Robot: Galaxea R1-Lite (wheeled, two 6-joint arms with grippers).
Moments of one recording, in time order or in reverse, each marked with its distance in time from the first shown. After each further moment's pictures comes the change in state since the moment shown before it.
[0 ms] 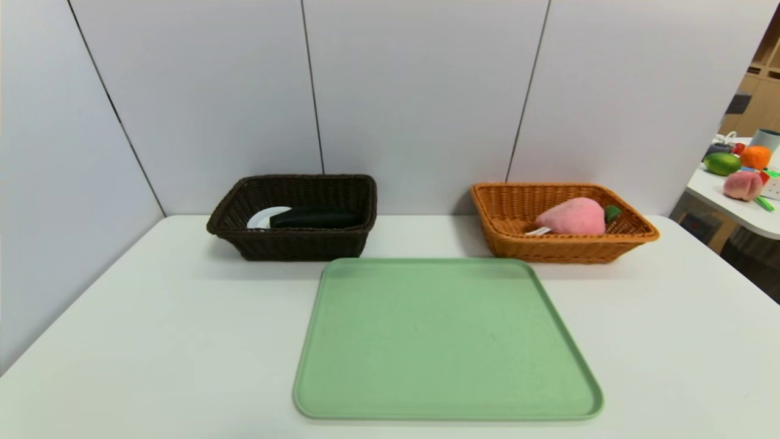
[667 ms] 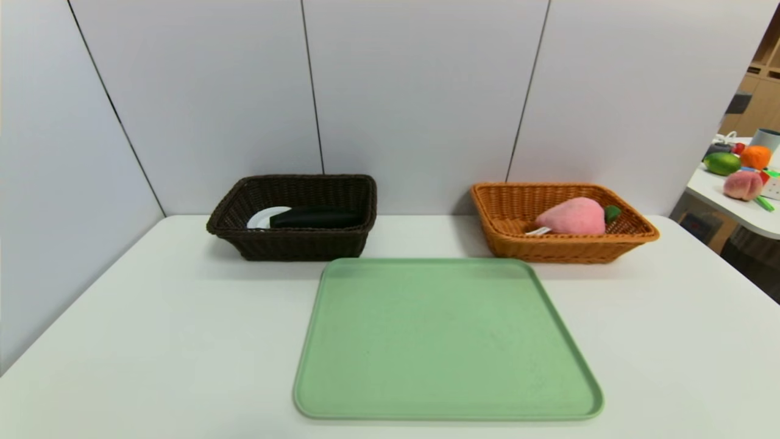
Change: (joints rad) left arm 0.000 0.000 0.000 0.000 0.001 -0.043; right arm 0.000 0.000 0.003 -0.012 -0.009 0.016
